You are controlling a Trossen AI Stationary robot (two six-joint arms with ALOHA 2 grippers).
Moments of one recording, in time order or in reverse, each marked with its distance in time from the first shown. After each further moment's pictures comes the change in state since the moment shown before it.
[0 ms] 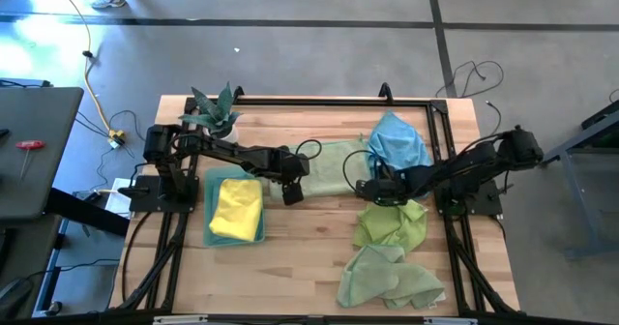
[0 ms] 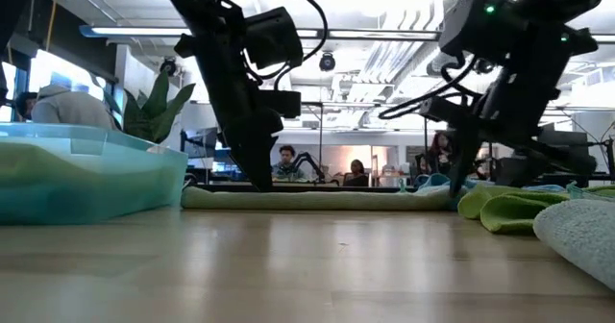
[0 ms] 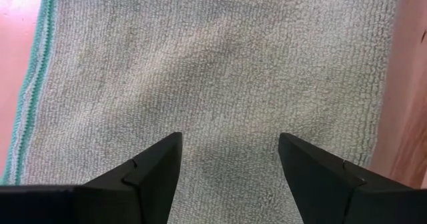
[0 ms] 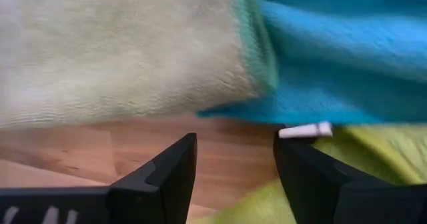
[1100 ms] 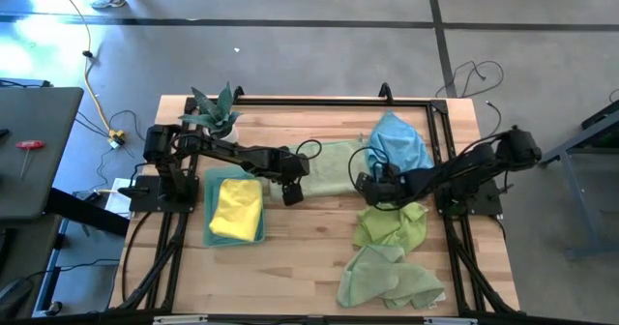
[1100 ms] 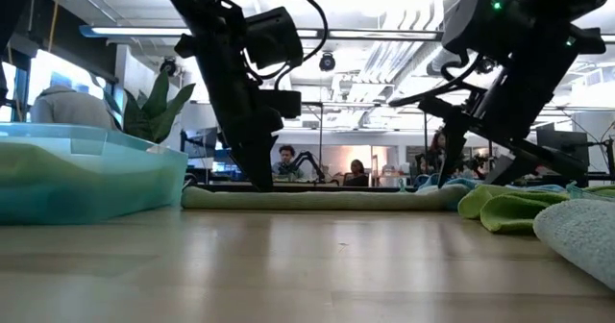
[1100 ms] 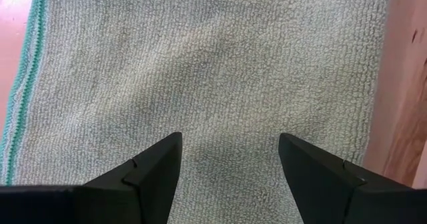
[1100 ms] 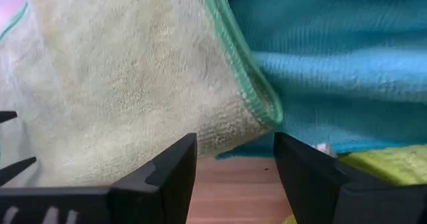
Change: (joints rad) left arm 0.000 0.000 0.000 0.002 0.018 0.000; right arm 0.037 0.018 0.000 0.021 0.202 0.209
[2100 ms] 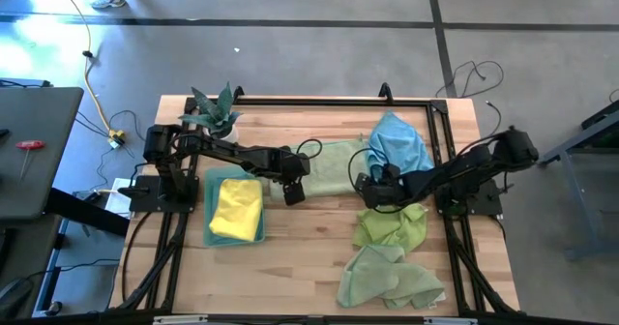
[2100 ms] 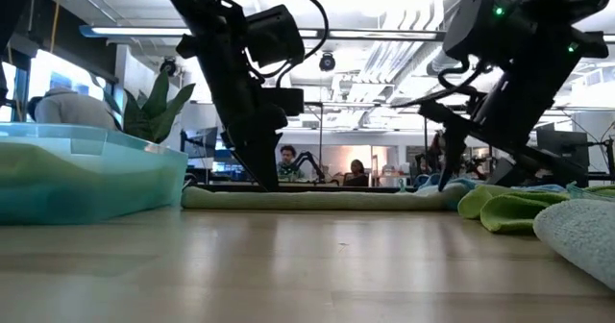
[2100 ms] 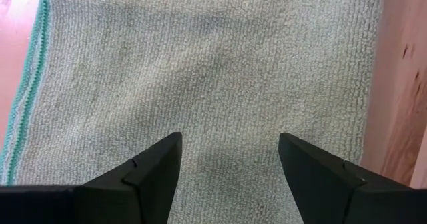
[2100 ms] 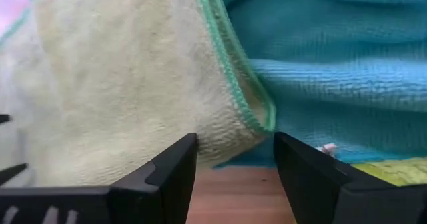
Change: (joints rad) left arm 0.000 0.000 0.000 0.030 -0.001 0.000; right arm 0.016 0.030 0.001 0.004 0.048 0.003
